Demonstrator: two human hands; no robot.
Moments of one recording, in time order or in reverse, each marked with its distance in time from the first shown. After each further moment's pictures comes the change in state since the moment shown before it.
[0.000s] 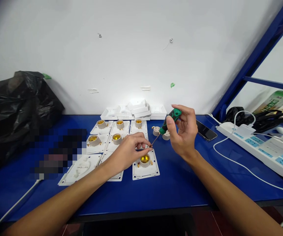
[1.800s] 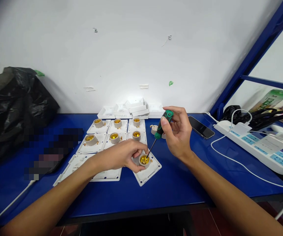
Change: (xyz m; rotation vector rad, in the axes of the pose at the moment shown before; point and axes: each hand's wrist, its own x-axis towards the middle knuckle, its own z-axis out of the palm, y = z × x) left_hand 0.002 -0.005 -0.025 0.045 -0.510 0.049; right_hand -0.003 -0.013 0.003 0.128 -0.088 0.131
